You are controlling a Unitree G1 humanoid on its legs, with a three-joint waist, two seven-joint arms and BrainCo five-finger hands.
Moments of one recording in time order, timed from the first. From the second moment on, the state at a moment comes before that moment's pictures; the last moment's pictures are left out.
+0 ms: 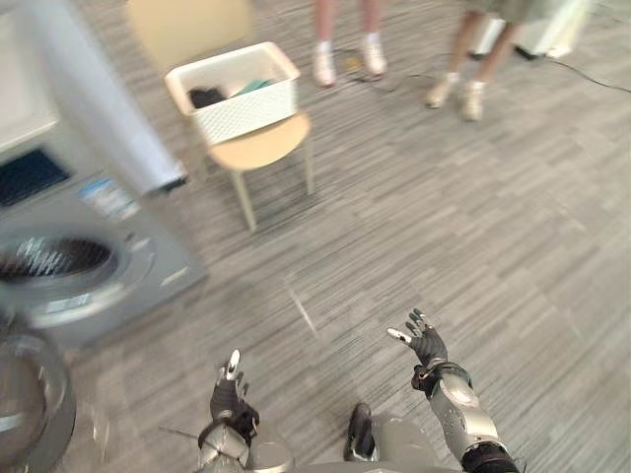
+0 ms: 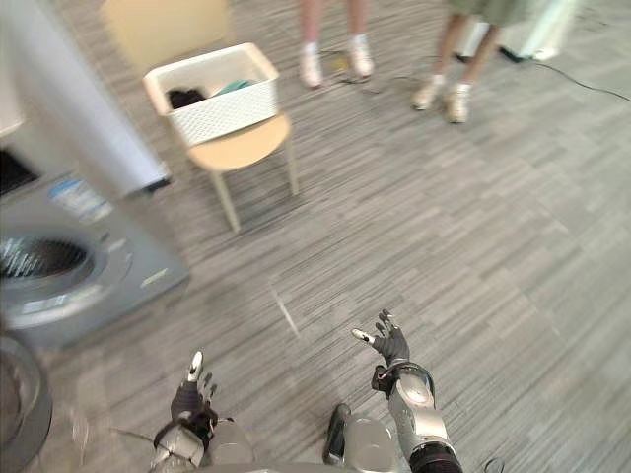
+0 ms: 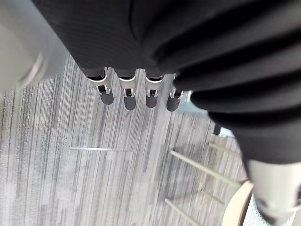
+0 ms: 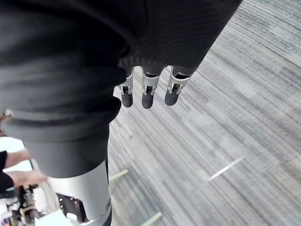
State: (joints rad) left arm 0.28 -0.06 0.11 0.46 -0.59 -0.09 0.08; right arm -0.06 -0.12 0.07 0.54 0.35 -0.07 -0.01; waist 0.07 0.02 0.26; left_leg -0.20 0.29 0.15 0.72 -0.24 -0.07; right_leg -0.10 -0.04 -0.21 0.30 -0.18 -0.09
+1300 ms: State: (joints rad) left arm 0.33 -0.06 0.08 0.35 -0.57 -0.06 0.06; right arm 0.06 -0.05 0.00 -0.01 0.35 -0.15 -0.08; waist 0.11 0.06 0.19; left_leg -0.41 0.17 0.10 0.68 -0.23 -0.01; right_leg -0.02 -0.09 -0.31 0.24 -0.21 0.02
